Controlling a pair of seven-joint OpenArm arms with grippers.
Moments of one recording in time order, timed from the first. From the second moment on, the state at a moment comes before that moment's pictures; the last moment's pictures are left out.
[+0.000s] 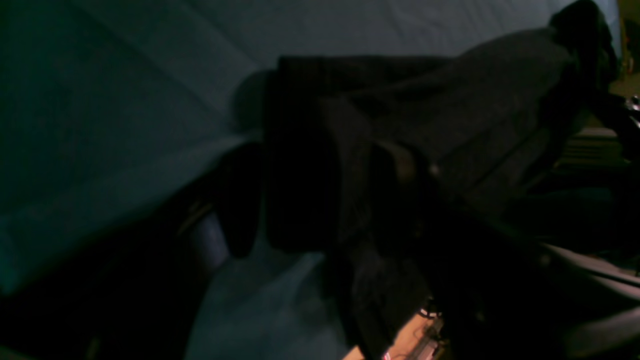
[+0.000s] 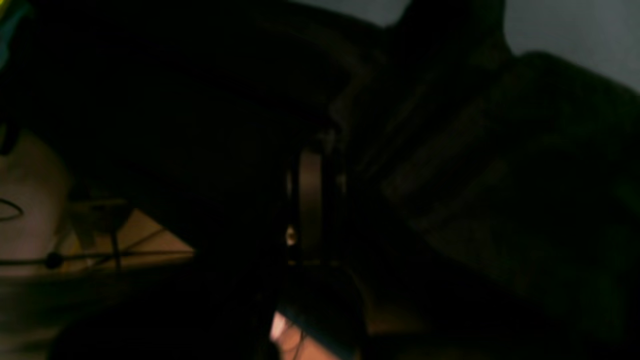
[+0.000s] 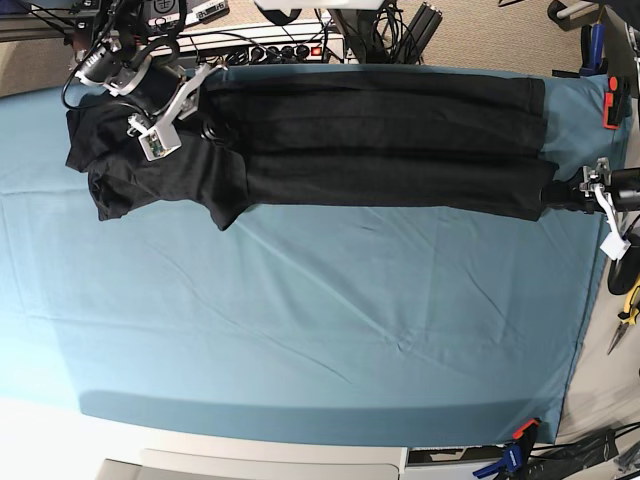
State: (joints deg) left arm -8.3 -44.0 -1.6 54.1 -82.9 -43.3 72.3; right arm -31.4 15.4 18.6 115.2 37.8 39.8 -44.5
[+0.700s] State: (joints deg) left arm -9.4 -41.7 -1.6 54.1 -82.8 -43.3 72.8; right arm -31.5 7.7 18.6 115.2 46.9 39.6 -47.8
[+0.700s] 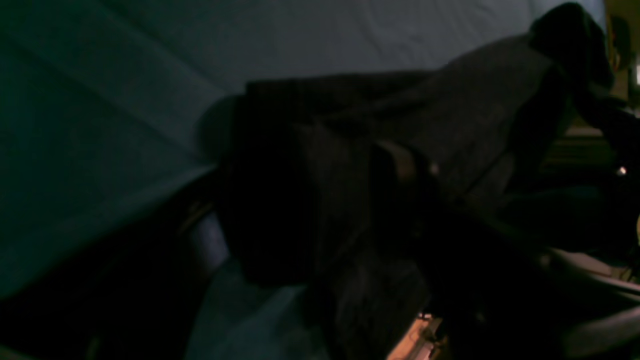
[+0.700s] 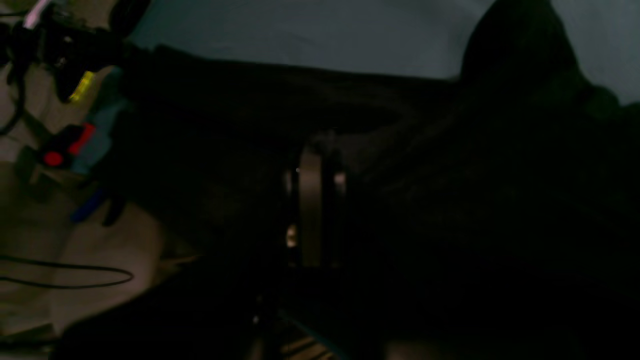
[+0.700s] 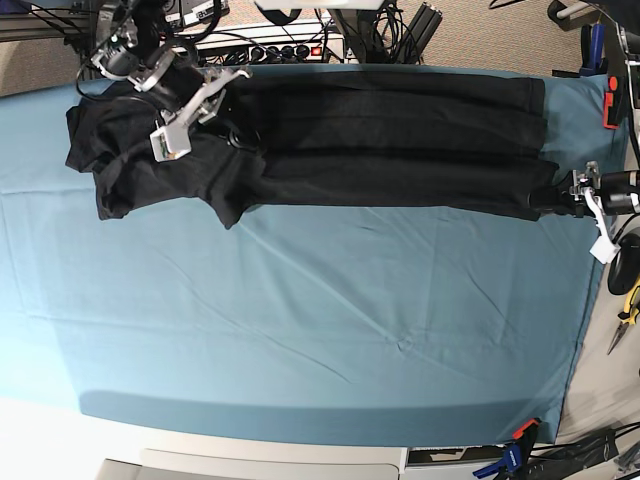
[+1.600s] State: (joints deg) left arm -9.4 -41.7 -1.6 54.1 -82.9 -43.3 72.8; right arm -35.3 8.1 18.7 115.2 42.0 39.4 -51.9
